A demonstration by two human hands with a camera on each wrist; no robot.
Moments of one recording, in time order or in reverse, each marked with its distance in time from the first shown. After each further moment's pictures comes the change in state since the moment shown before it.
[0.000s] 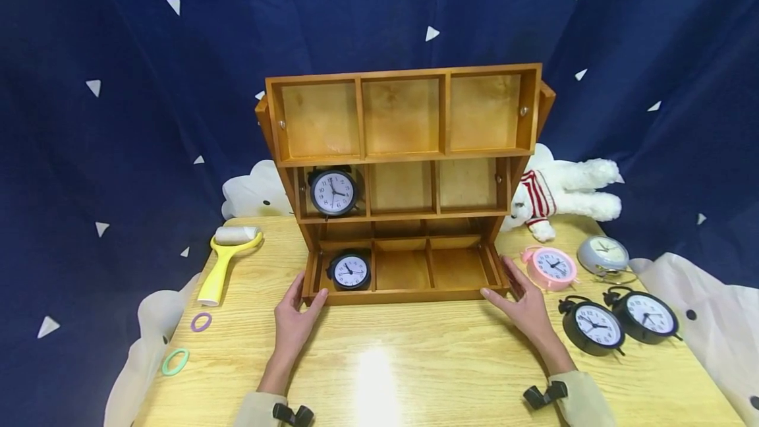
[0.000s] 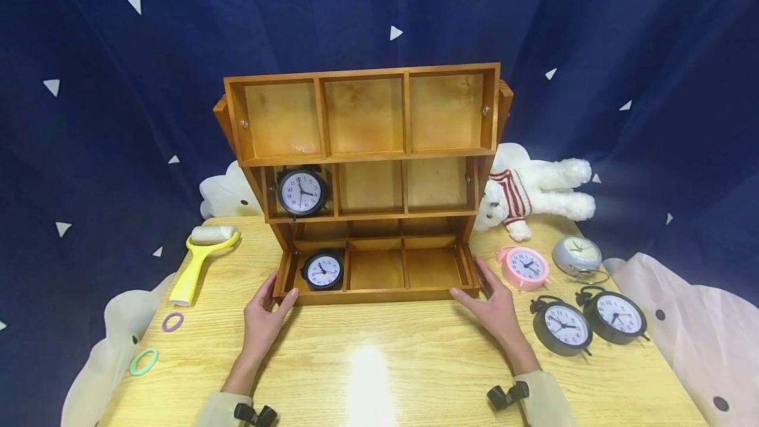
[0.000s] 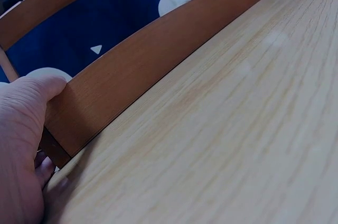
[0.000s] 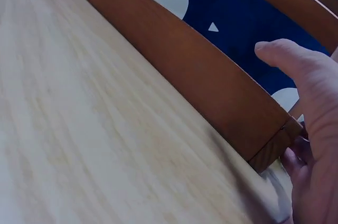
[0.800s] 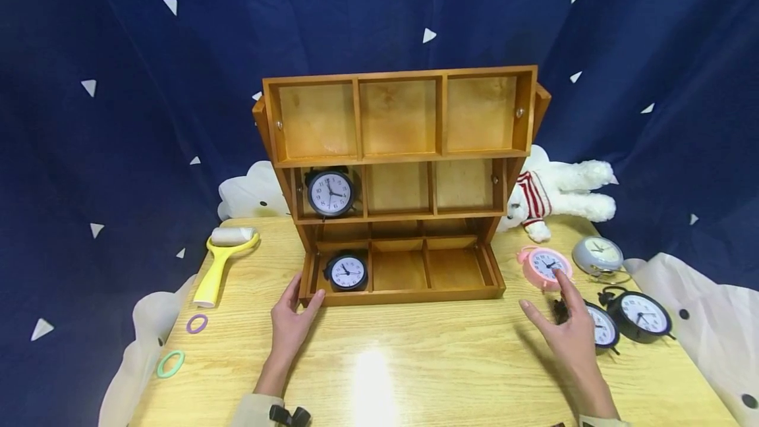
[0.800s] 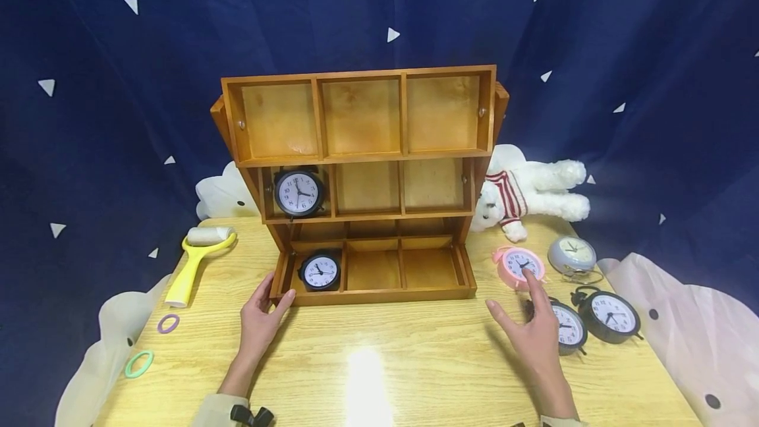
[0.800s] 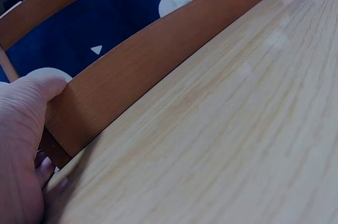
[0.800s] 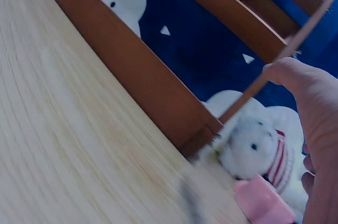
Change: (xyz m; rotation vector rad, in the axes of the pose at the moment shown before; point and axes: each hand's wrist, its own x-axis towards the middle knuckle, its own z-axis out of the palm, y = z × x) left_hand 0.000 0.002 0.001 -0.022 -0.007 -0.020; right_hand -0.049 -0.044 -0.047 -0.277 0.339 0.093
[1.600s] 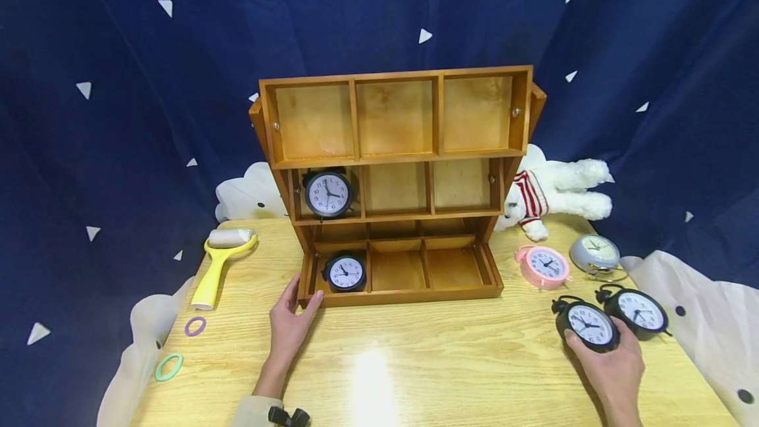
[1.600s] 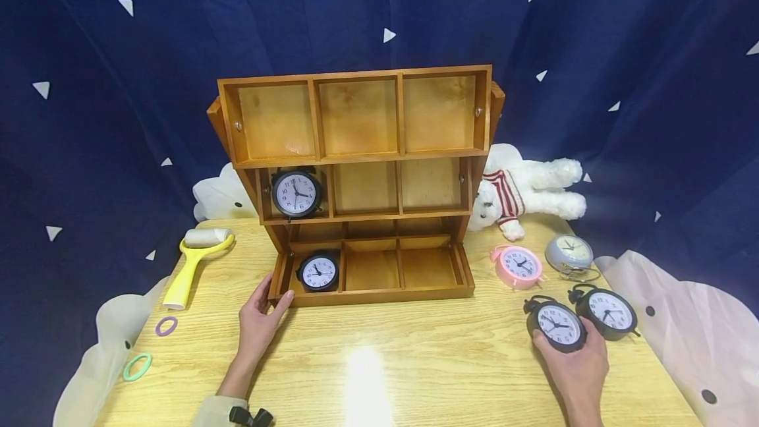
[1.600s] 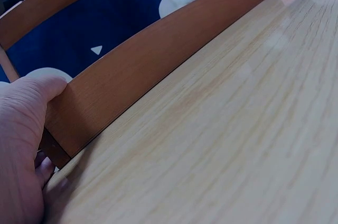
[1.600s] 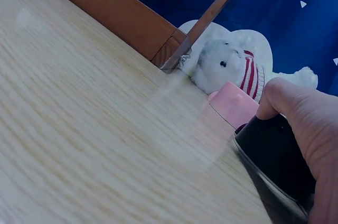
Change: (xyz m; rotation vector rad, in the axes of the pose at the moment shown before) left_hand 0.000 0.001 0.000 0.000 -0.001 0.019; right_hand -0.026 0.065 -0.046 -0.252 0.209 0.306
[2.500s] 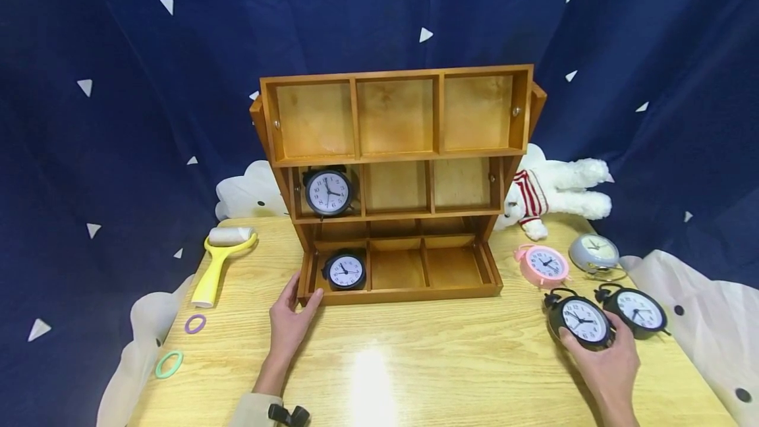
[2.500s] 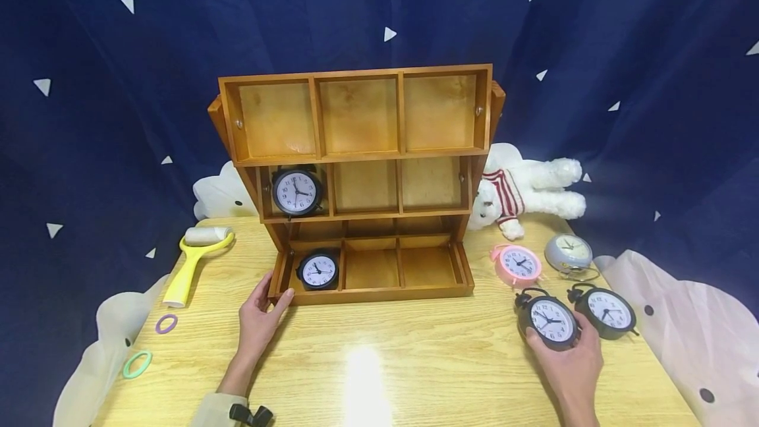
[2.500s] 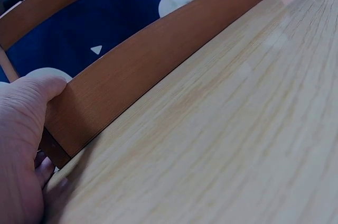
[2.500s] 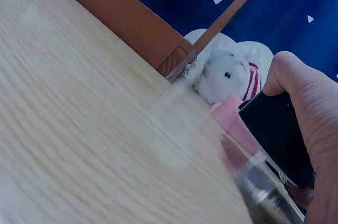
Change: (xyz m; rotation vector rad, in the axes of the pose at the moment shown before) left_hand 0.000 0.004 0.000 -0.015 -0.013 -0.019; right_hand -0.013 -0.016 -0.001 0.091 0.019 -0.066
